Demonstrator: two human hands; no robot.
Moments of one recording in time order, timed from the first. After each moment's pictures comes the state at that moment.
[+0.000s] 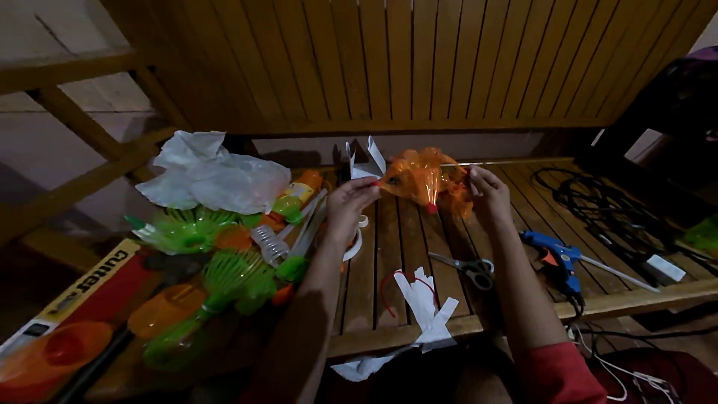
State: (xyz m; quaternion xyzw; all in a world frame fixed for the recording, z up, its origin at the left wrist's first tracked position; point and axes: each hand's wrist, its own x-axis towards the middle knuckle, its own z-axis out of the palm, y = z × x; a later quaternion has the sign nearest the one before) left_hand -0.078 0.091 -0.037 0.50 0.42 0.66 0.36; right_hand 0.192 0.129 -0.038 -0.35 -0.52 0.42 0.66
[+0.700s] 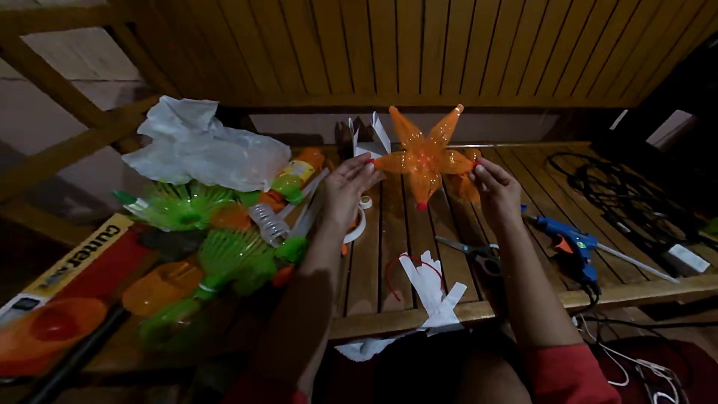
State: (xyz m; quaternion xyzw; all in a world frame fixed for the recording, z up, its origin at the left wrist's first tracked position) left_hand -0.088 0.097 -0.056 0.48 0.39 0.69 0.36; right_hand 0.184 0.124 -0.063 -0.30 -0.49 0.44 0.69
